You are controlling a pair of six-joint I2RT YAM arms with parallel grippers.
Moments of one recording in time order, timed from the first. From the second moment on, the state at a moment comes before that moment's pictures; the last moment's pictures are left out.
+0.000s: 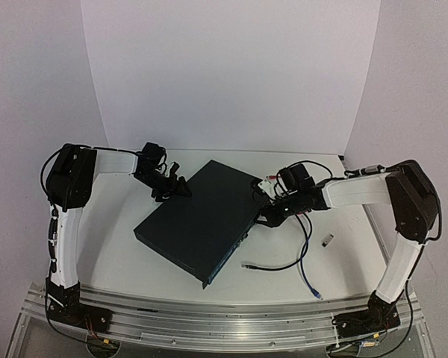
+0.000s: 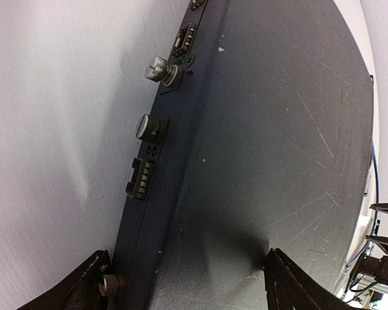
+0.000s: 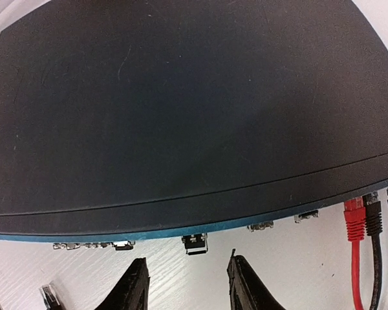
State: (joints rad) left arm -0.37 2.22 1.62 -0.46 0.51 -0.34; right arm 0.59 1.83 1.08 -0.15 -0.30 -0.15
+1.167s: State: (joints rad) left arm -0.37 2.23 1.63 -0.47 0.52 -0.34; right arm 0.62 1.96 1.14 -0.14 -0.21 -0.22
